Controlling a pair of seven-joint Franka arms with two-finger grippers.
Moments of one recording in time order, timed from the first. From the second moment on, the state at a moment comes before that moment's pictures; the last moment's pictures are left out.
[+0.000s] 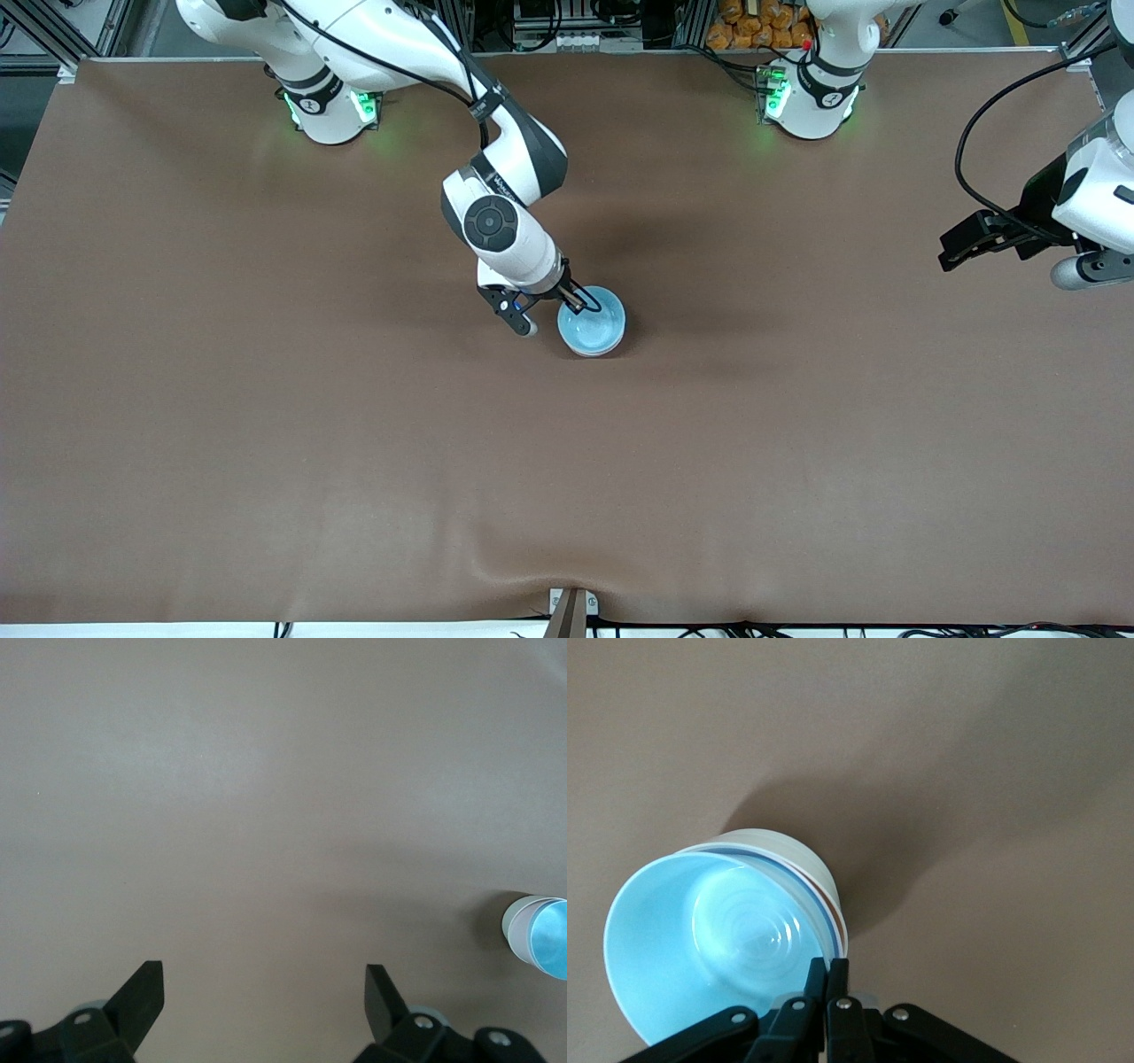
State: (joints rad) left arm 0.24 0.05 -0.35 -1.55 0.02 1.61 -0.26; right arm 0.72 0.62 0.04 -1.66 0.33 2.34 1.37
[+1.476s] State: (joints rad) left arm 0.24 0.05 -0.35 -1.55 0.02 1.61 -0.26; right arm 0.31 0.55 0.00 -1.26 0.32 1.76 0.97
